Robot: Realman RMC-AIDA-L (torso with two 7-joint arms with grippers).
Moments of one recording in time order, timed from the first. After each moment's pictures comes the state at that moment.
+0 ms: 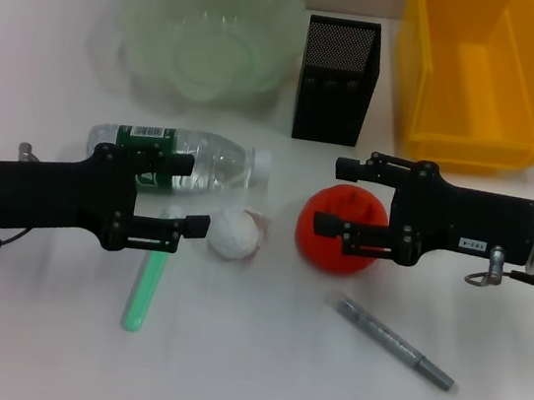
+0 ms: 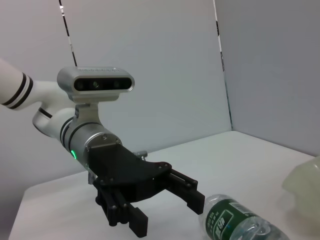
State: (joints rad) left arm -0.67 -1.97 -0.20 0.27 2.80 1.70 -0.93; right arm 0.57 2.06 -0.87 -0.46 -1.80 -1.54 1.14
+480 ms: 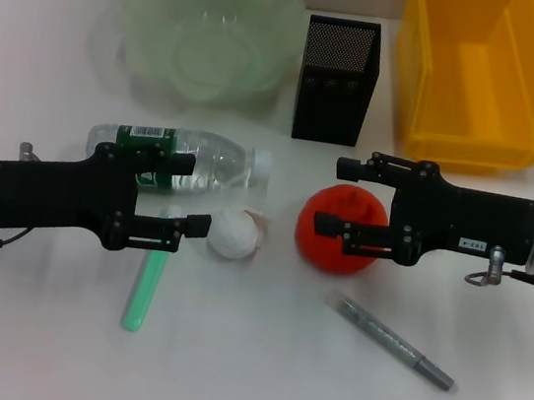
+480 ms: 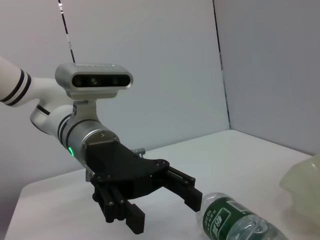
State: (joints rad) left arm -0.67 -1.97 -0.20 0.27 2.80 1.70 -0.93; right arm 0.57 2.06 -0.87 -0.46 -1.80 -1.53 1.14
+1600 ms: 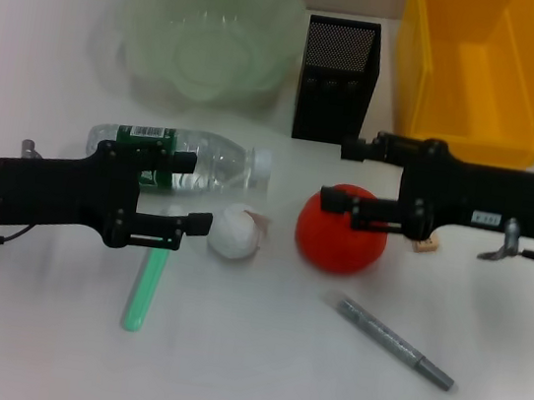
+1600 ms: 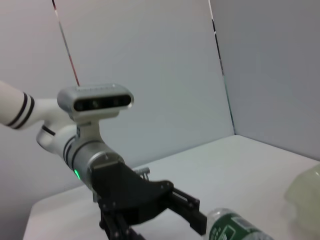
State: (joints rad) left arm -0.68 -1.97 -0.20 0.27 2.80 1.69 -0.93; right arm 0.58 2.06 -0.87 -0.56 -1.80 -1.58 1.30
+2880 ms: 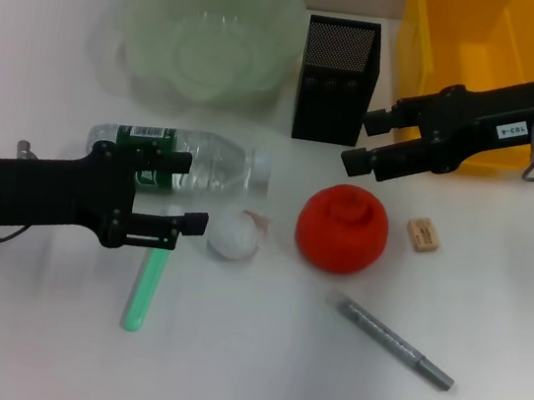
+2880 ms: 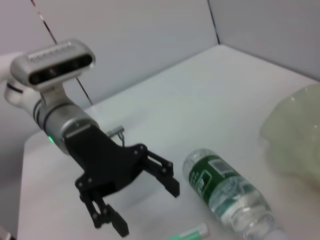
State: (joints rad) left arm -0.67 -1.97 -0.20 0.27 2.80 1.69 -0.93; right arm 0.76 2.02 -0.87 -0.89 -2.15 -1.67 1.89
